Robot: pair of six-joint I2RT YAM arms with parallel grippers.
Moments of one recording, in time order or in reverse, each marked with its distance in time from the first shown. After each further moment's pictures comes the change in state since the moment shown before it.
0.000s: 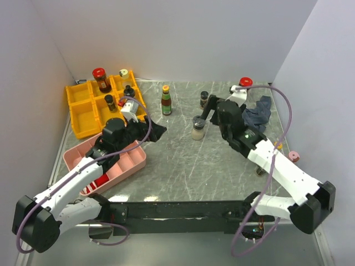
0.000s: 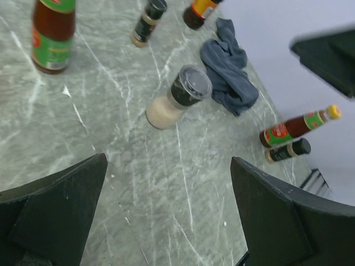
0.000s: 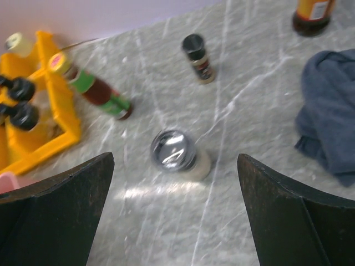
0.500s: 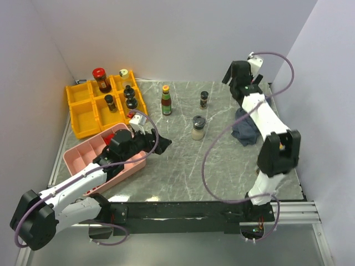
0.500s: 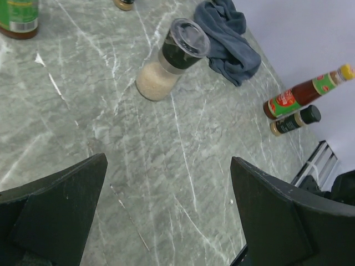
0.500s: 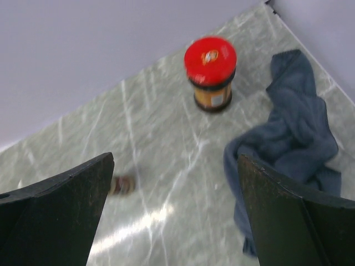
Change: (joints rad) left arm -0.105 -0.001 -0.178 0.157 -0.017 0.011; right arm -0.440 0.575 0.476 0.026 -0.023 -0.095
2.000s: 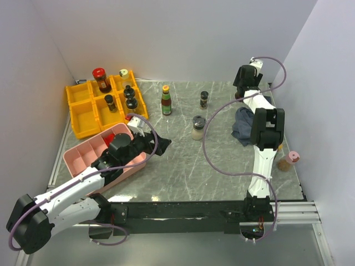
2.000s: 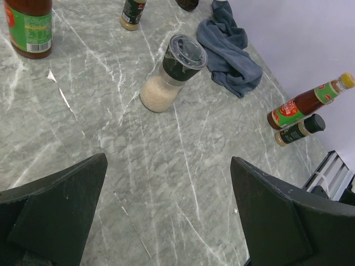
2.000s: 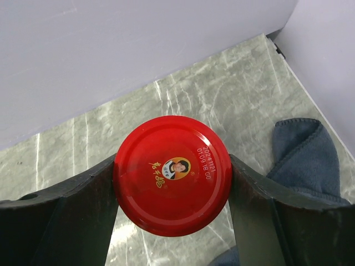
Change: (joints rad) left arm -0.073 -0.061 -0.016 0.012 -0.120 0.030; right arm -0.216 0.563 0.294 0.326 -0.157 -0.254
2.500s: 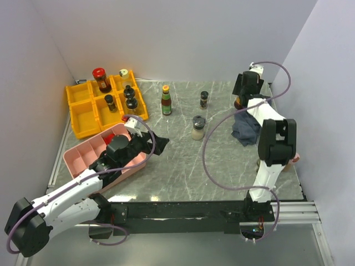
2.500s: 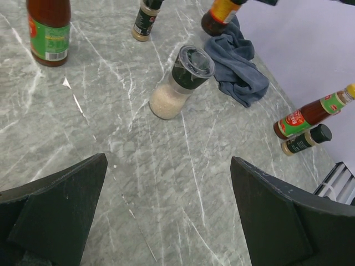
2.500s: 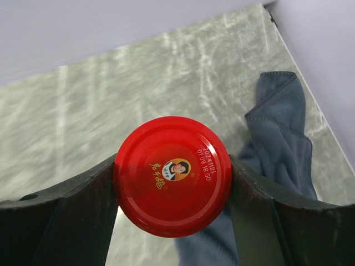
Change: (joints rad) left arm -0.002 -0.038 -0.016 0.000 -0.051 0.012; right arm 0.032 -0.335 -0.372 0.000 -0.052 -0.034
